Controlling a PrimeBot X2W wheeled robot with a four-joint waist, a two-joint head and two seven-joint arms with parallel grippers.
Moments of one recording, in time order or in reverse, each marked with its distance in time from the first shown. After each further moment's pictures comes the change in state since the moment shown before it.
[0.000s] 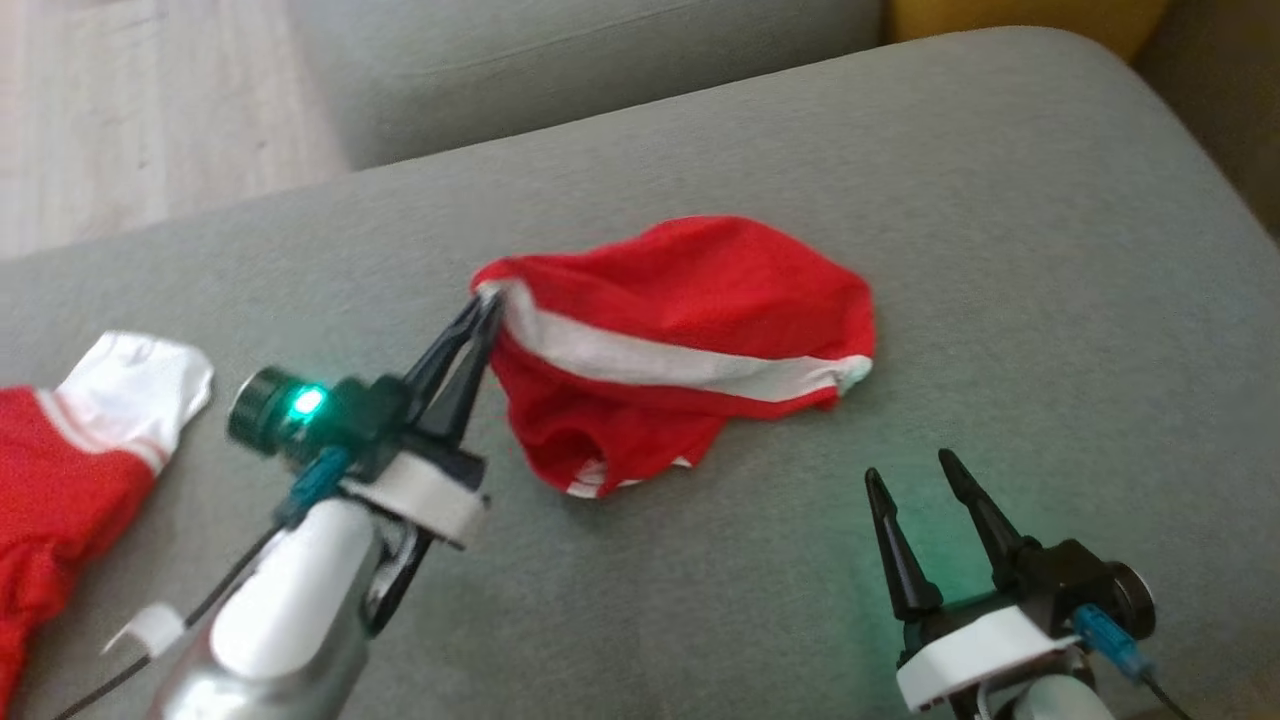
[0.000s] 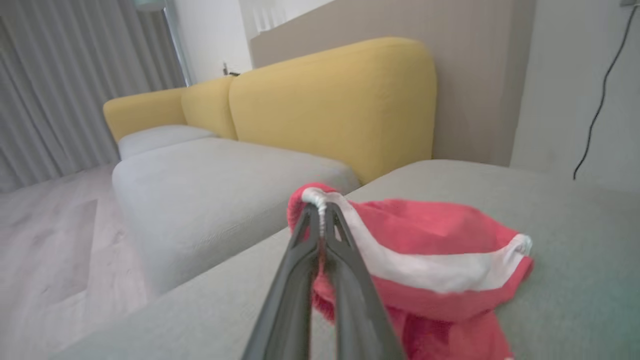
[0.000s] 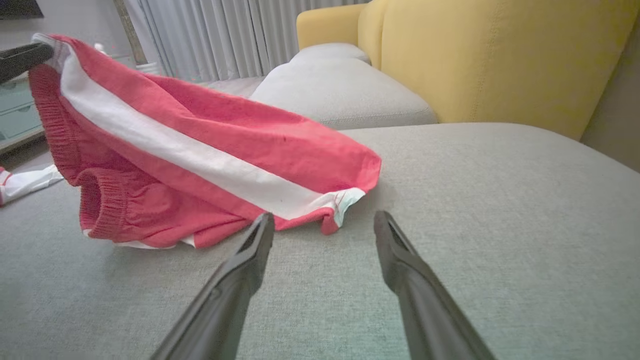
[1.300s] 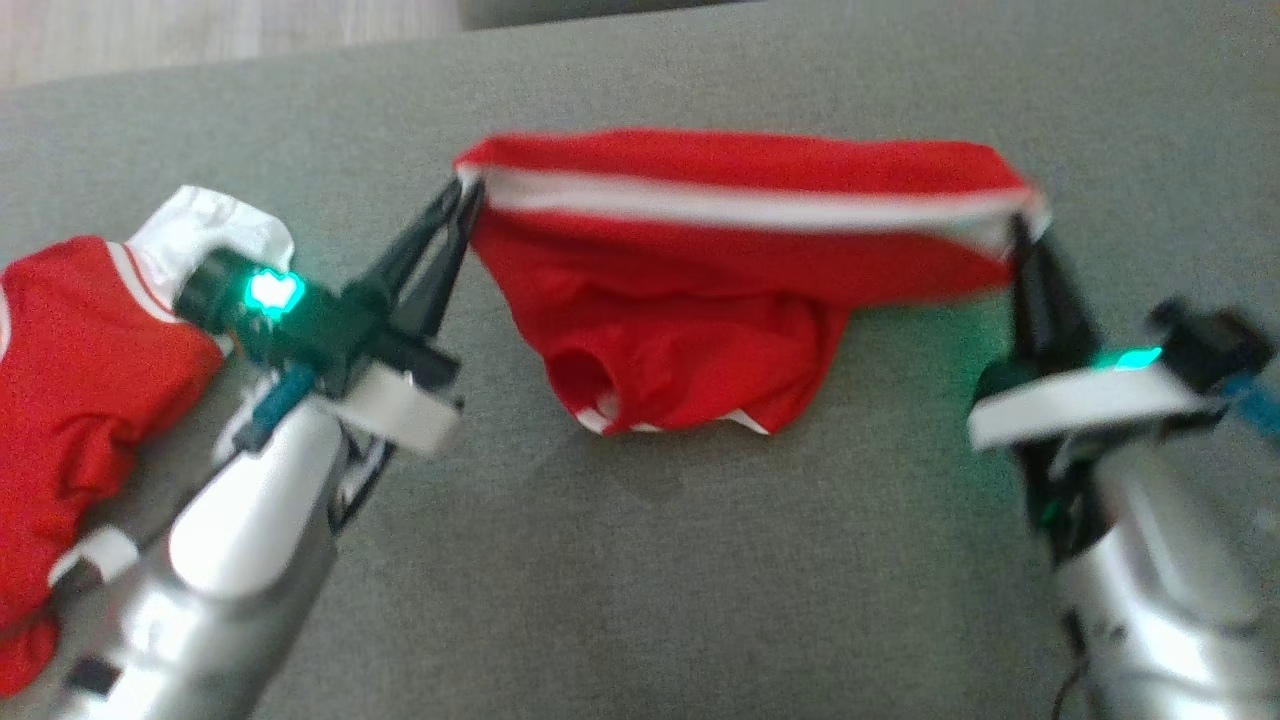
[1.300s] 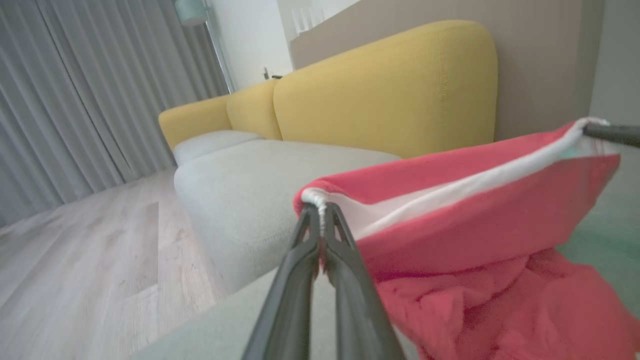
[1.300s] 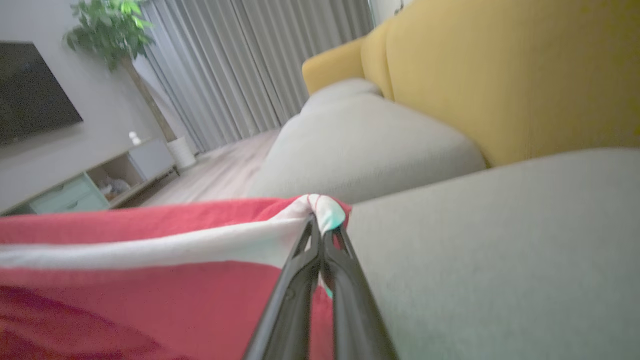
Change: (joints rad) left arm -0.113 0.038 0.051 -0.061 0.101 -0.028 0.000; right arm -0.390 -0.072 -0.040 0.147 0.362 0.000 0.000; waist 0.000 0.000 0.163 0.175
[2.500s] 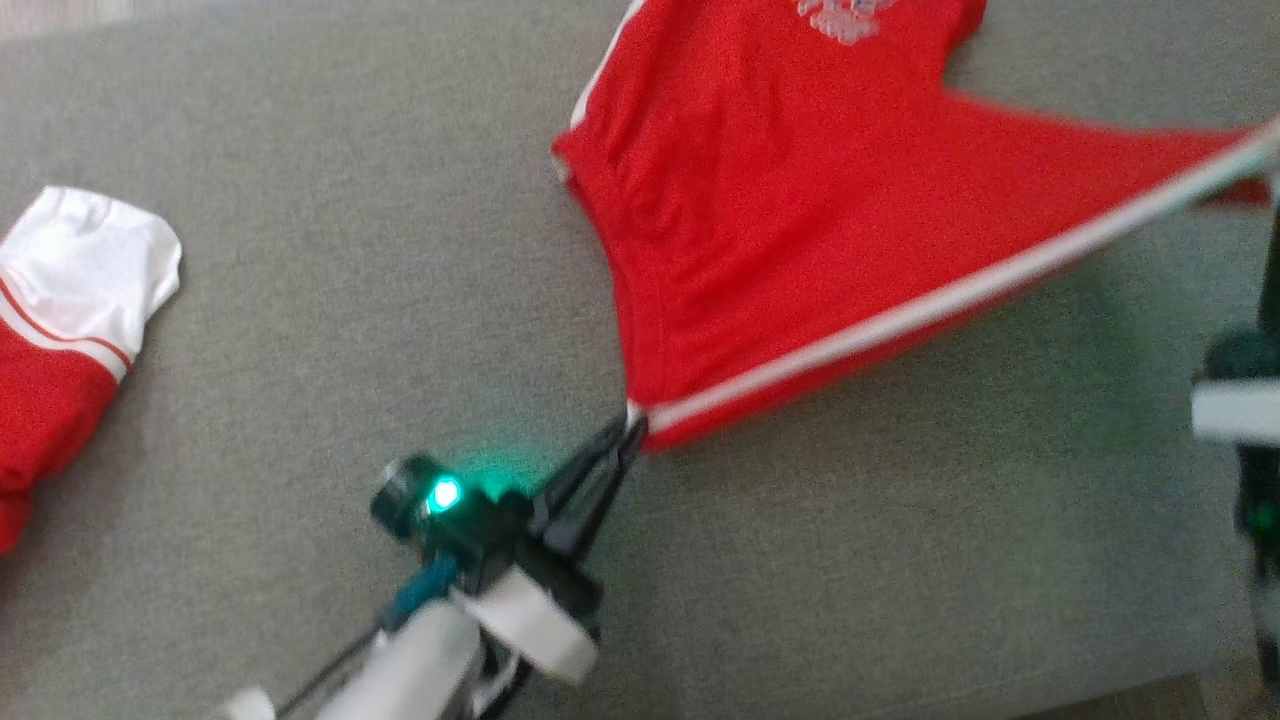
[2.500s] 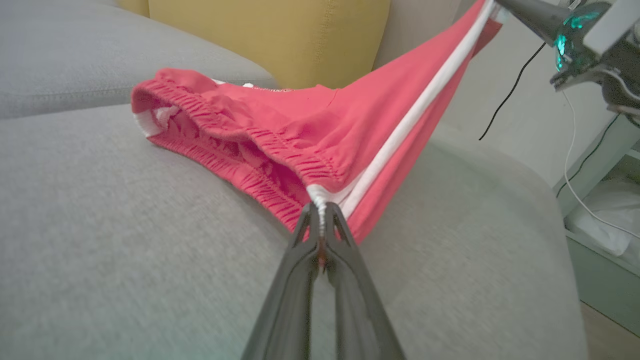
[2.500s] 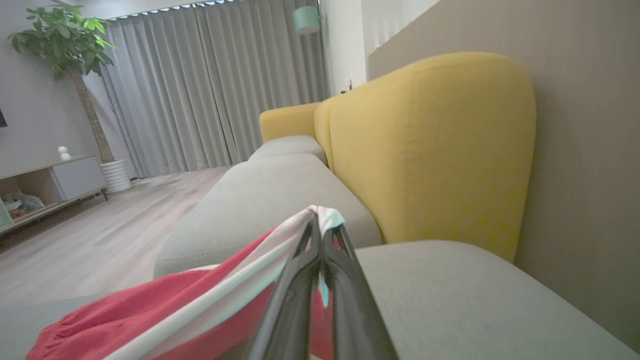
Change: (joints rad) left arm 0.229 -0.100 -0.170 -0.043 -0.099 -0.043 -0.001; right arm 0.079 -0.193 -0.182 -0.316 0.034 0.000 -0.001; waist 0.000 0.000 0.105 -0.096
